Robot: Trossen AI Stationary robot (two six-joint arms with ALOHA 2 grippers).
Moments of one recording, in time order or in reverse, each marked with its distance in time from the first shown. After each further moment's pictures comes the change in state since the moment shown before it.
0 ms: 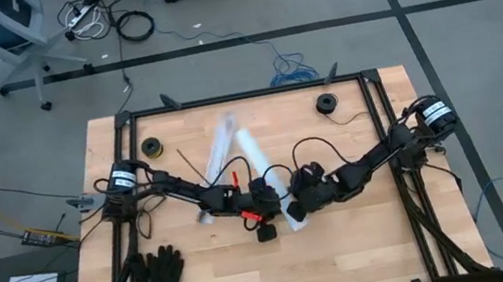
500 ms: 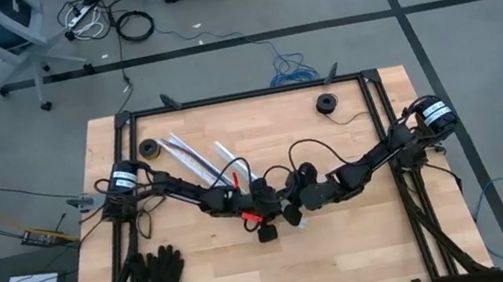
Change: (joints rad) left arm 0.000 0.004 -0.001 0.017 -0.016 0.004; right arm -0.003 -0.001 0.001 0.220 -0.029 -0.099
